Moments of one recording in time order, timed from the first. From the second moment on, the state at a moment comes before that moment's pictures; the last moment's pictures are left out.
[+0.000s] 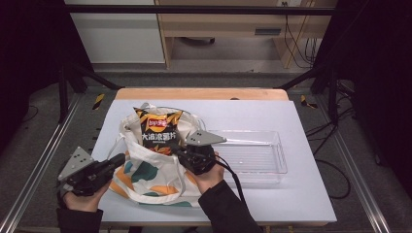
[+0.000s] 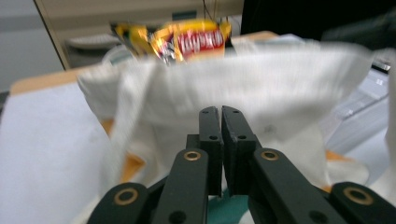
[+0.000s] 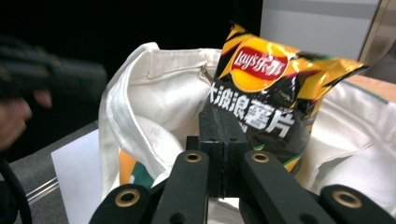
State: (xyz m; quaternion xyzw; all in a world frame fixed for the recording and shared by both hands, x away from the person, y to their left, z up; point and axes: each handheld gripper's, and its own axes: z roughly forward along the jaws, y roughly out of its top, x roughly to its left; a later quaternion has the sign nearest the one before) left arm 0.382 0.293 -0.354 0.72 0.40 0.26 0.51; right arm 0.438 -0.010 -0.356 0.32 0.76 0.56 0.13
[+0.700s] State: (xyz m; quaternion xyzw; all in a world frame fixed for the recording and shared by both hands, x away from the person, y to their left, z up) left arm 0.427 0.263 -0.359 0.76 0.40 0.26 0.44; right arm 0.425 -0.003 -0.390 0.31 0.78 0.54 0.10
